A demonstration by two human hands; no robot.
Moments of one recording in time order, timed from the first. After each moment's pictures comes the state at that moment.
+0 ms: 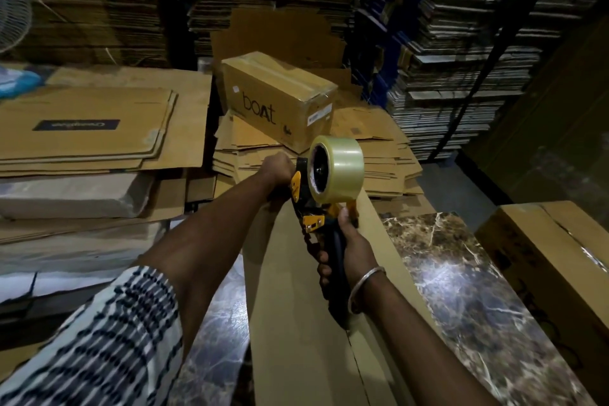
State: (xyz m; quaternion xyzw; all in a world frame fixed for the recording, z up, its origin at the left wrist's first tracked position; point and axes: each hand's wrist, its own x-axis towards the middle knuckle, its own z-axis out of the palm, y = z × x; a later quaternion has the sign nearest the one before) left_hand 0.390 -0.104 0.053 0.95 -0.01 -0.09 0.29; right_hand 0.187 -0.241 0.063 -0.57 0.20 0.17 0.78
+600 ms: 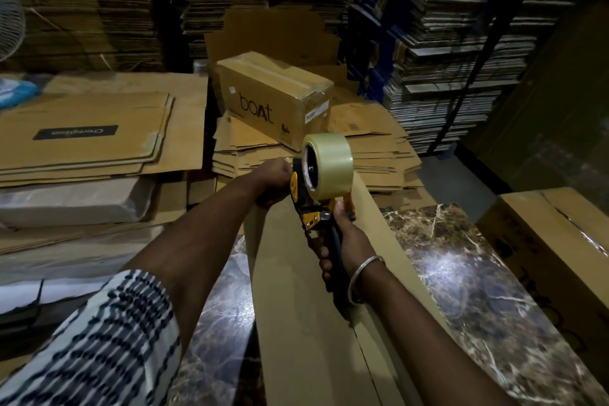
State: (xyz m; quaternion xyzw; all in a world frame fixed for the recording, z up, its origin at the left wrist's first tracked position) left_hand 0.381 -0.088 0.053 0.94 -0.08 -0.15 0.29; right_hand 0.187 -0.235 0.068 -0.61 0.22 0.17 0.74
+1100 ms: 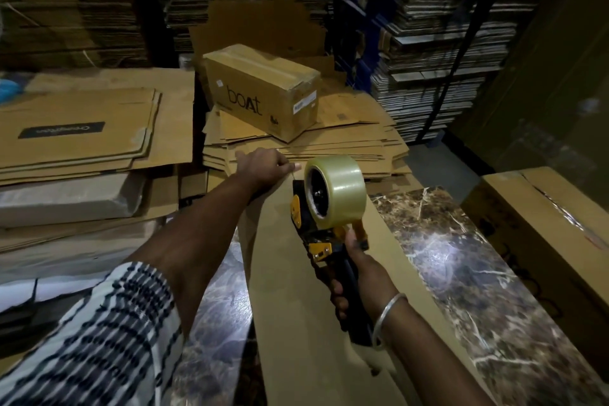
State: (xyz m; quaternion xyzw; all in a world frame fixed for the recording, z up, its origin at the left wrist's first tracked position) left_hand 0.353 -0.093 0.047 0.98 -0.14 0.00 0.13; right_hand 0.104 -0.260 0.066 -0.60 0.24 0.19 0.74
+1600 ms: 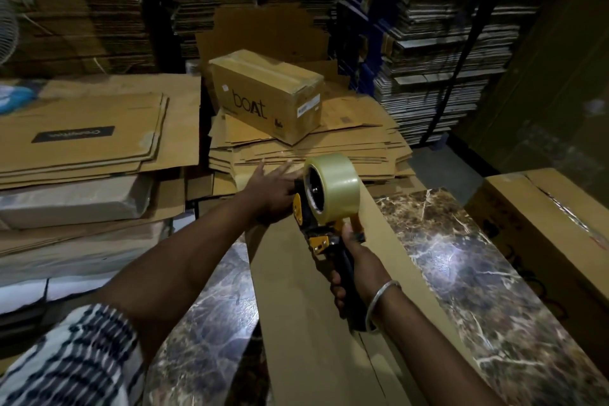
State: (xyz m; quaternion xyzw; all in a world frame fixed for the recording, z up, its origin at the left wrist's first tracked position) left_hand 0.308 -0.088 0.043 0.95 -0.31 -0.08 -0.04; right_hand 0.110 -0.254 0.064 -0.61 0.25 0.19 0.73
